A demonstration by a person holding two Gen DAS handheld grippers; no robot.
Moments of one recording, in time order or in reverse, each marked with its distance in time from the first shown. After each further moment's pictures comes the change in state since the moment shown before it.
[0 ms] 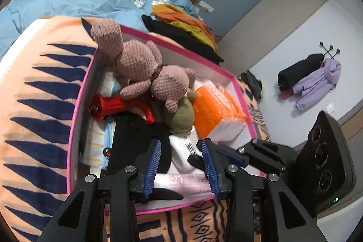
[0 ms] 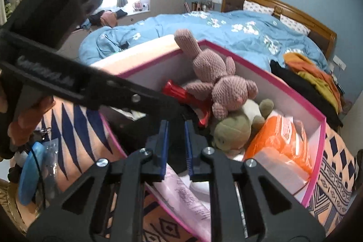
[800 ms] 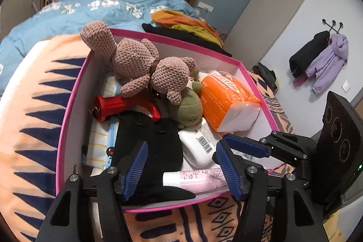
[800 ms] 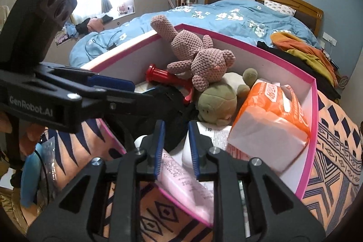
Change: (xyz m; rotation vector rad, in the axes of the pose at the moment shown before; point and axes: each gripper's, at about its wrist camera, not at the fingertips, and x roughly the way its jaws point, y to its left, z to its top) left arm 0.006 -0.020 -0.023 0.147 -0.070 0.142; right arm -0.014 -0.018 -0.030 0.141 -0.008 -0.026
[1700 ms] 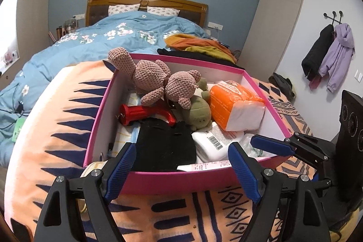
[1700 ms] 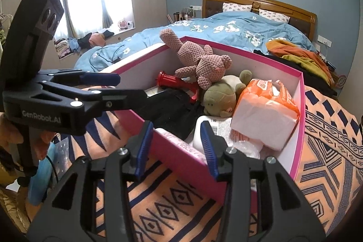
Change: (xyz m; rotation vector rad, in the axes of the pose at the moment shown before) left arm -0.033 -0.022 -0.032 0.088 -0.157 0.166; right arm -0.038 0.017 -0.025 0.022 -0.104 0.004
